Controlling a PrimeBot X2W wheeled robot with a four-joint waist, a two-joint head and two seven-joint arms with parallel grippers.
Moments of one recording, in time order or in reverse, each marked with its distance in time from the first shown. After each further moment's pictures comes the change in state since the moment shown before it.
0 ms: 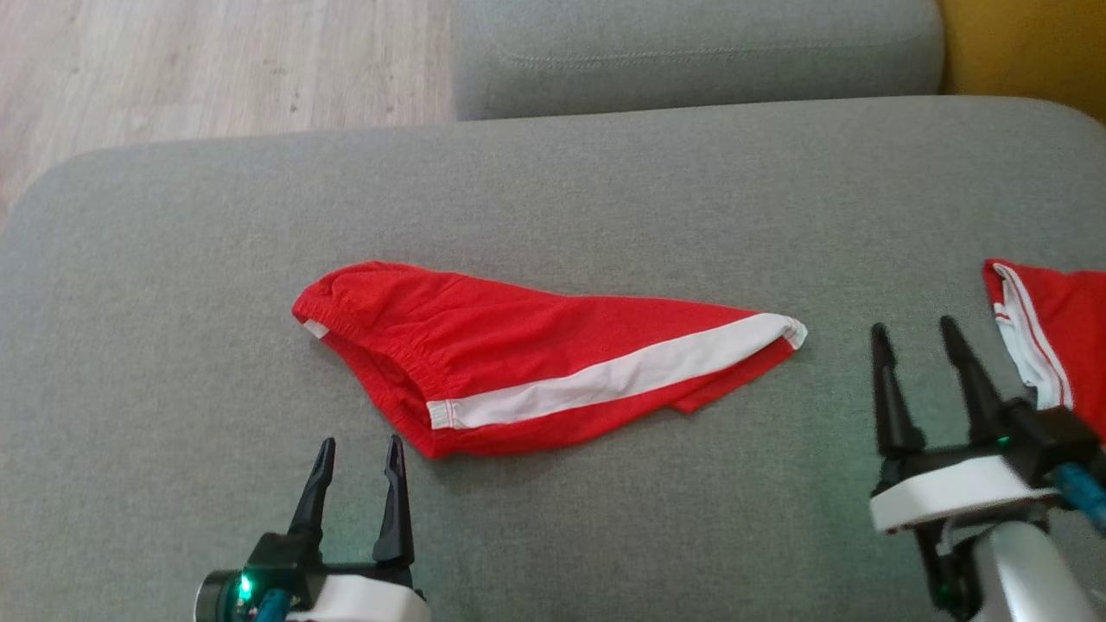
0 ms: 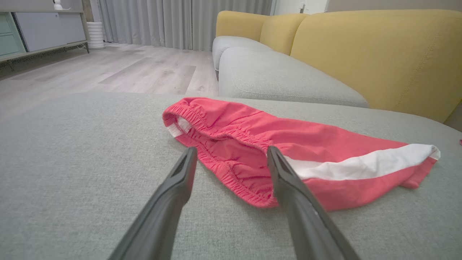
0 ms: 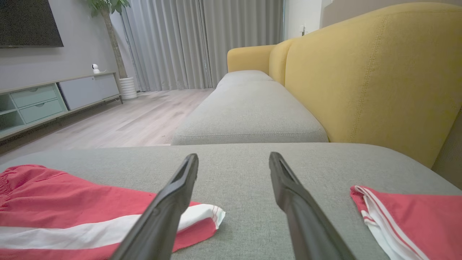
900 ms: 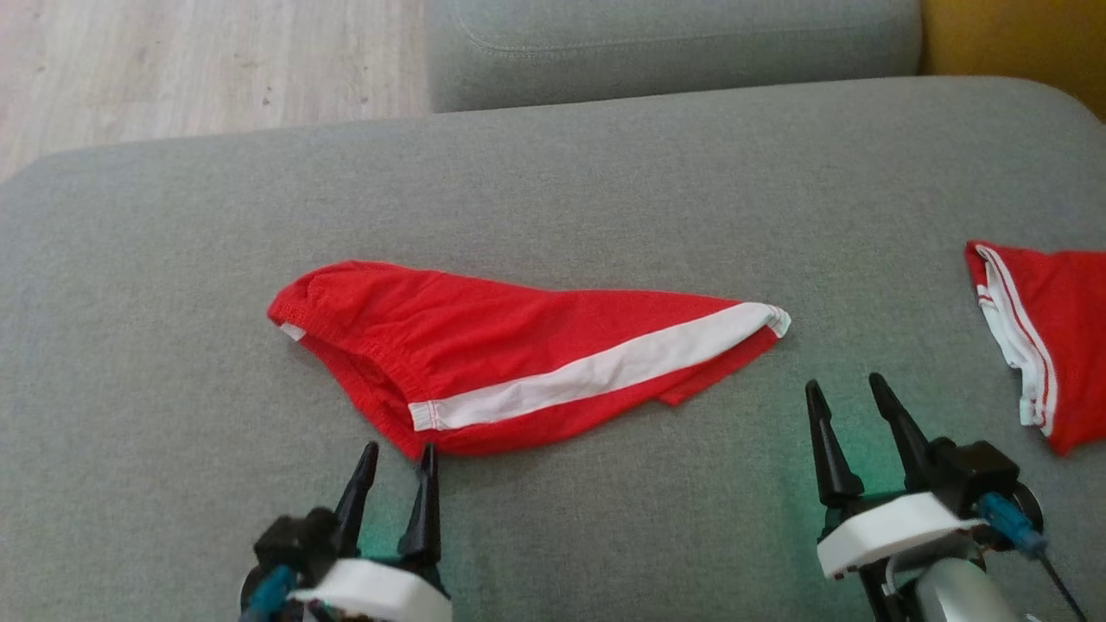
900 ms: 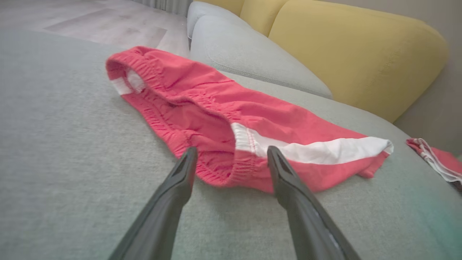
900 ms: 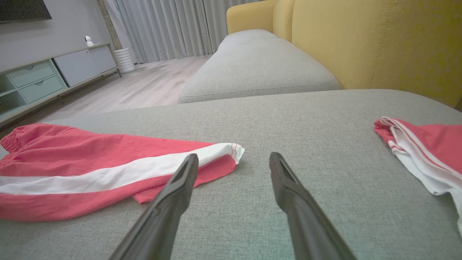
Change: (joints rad) left arm -0.061 0.000 -0.071 0.125 -0.179 -0.121 0.000; right arm 0.034 0.079 0.052 0.105 -0.039 0.000 0.000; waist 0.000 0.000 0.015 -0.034
